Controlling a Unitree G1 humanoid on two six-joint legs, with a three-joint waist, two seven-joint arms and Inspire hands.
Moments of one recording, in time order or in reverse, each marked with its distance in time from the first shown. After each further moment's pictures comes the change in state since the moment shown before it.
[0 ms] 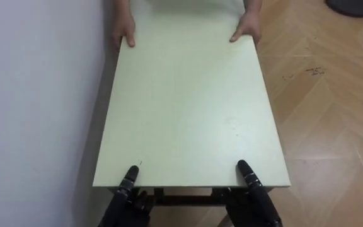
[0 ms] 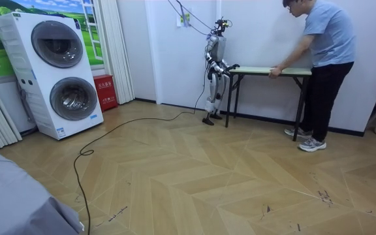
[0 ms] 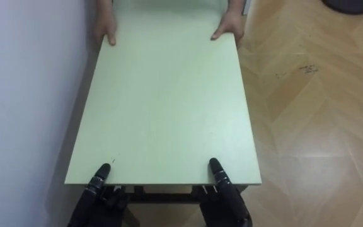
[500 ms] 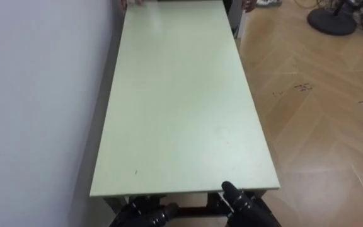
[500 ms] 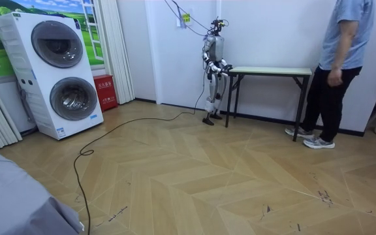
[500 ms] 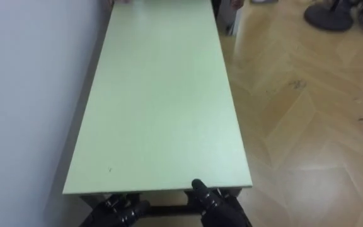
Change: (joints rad) left arm -0.052 0.040 -0.029 0.136 0.381 -0.030 -0.048; right arm 0.038 -0.053 0.011 0.042 -0.183 -0.006 0.145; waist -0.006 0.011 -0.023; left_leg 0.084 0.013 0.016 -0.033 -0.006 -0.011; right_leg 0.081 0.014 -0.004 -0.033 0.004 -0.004
